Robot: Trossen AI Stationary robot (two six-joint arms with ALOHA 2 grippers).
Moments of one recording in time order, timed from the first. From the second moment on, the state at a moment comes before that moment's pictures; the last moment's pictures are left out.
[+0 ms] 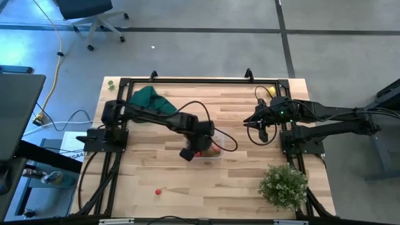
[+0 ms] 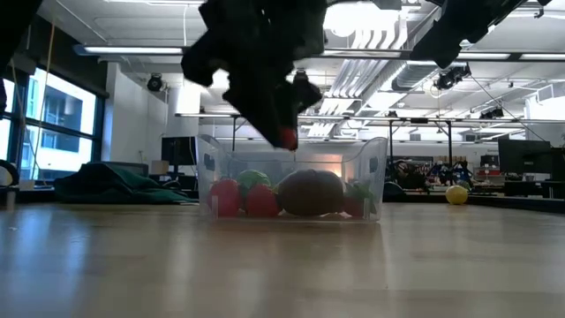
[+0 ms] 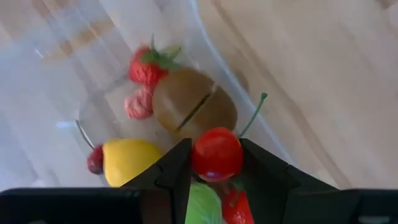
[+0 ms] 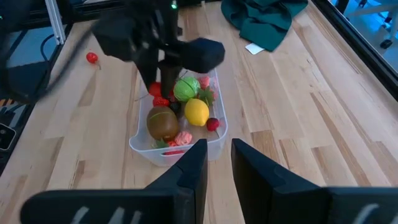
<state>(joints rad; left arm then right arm) 0.07 1.95 1.48 -0.73 0.21 0.52 -0.10 0.79 0.76 -0.54 -0.07 0.07</state>
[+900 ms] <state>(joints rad) 0.08 1.98 1.48 -0.73 0.19 0.57 -0.10 0.79 0.76 -0.54 -0.07 0.07</state>
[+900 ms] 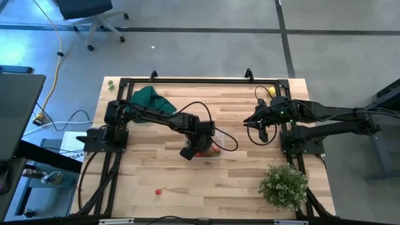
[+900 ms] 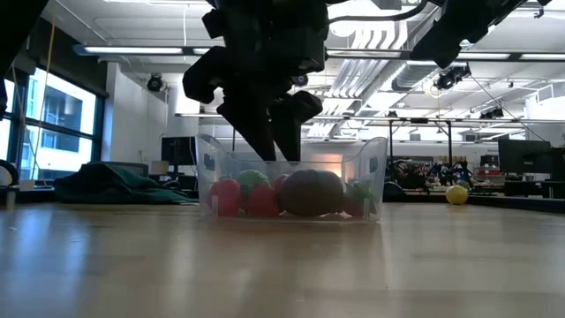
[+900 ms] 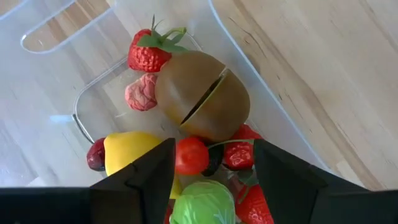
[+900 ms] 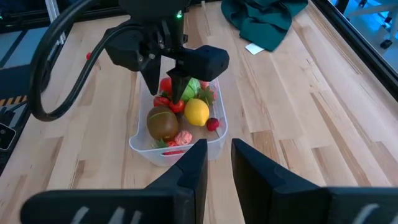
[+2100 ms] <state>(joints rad) -0.48 1.53 1.23 -0.92 0.03 0.05 -0.10 0.79 0.76 -0.54 -0.07 0.07</state>
